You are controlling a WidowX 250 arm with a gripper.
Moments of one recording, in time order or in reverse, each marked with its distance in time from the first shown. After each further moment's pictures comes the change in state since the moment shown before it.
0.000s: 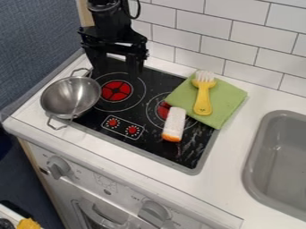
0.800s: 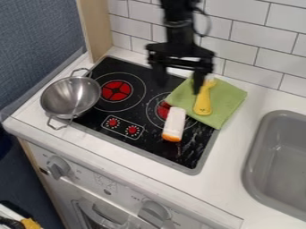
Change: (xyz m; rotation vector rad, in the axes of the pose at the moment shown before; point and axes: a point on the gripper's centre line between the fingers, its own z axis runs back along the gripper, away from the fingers) arm 0.033 -0.098 -0.039 -0.051 0.083 -0.009
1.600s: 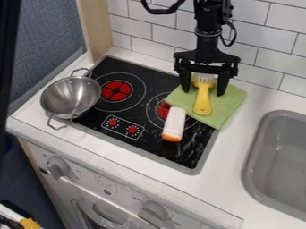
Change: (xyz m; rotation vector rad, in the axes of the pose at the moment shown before) arm 0.047 -0.016 -0.044 0.035 0.036 0.146
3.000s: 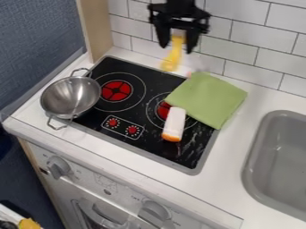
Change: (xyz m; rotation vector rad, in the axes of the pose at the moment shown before) arm 0.031 0.070 0.060 0.042 -0.123 -0.271
